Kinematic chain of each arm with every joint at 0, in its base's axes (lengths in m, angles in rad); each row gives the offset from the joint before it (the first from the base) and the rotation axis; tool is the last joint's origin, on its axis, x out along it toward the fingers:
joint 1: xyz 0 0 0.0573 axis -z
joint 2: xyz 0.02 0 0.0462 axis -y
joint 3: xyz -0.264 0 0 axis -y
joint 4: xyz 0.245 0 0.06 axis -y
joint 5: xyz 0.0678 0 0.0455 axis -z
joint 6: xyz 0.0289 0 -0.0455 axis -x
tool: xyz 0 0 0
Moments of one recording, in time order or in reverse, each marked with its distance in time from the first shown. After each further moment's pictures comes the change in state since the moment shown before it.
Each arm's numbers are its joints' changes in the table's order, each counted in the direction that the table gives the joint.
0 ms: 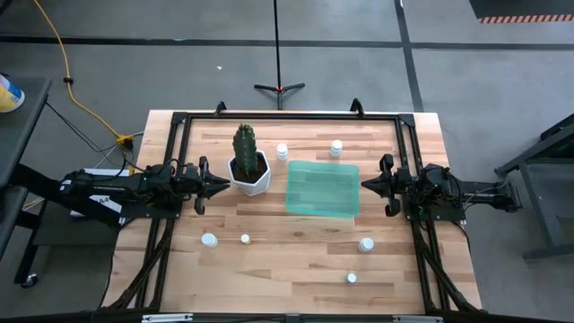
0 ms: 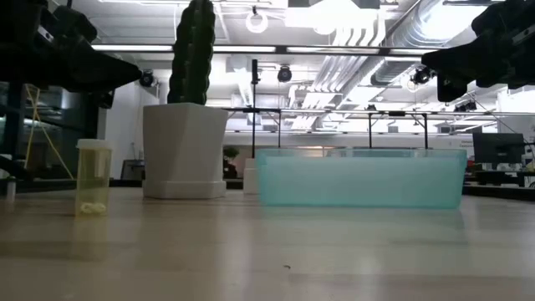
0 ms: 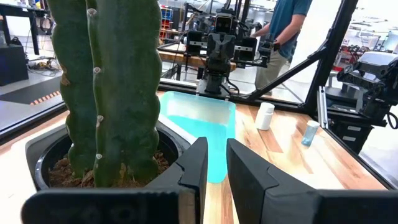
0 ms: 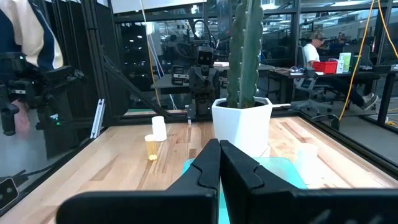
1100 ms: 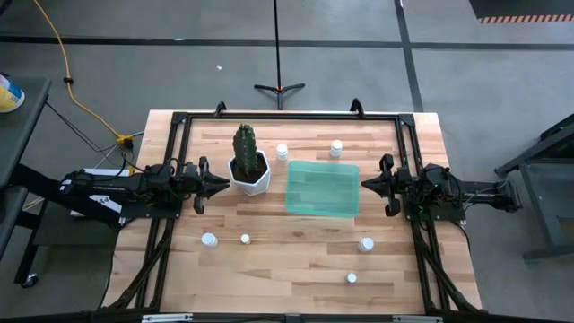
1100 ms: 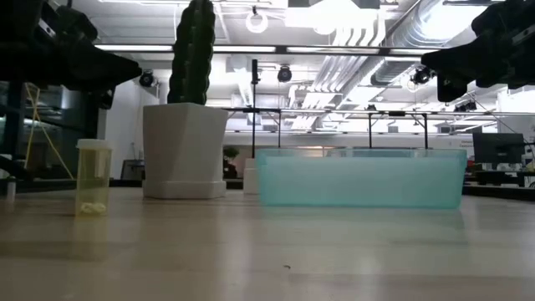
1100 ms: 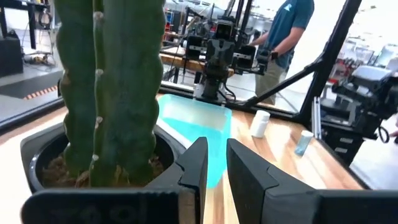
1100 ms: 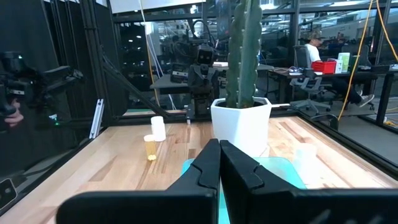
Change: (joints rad) left arm 0.000 0.000 0.000 0.017 -0.001 0.068; right arm 0.000 0.000 0.000 0.000 0.006 0.000
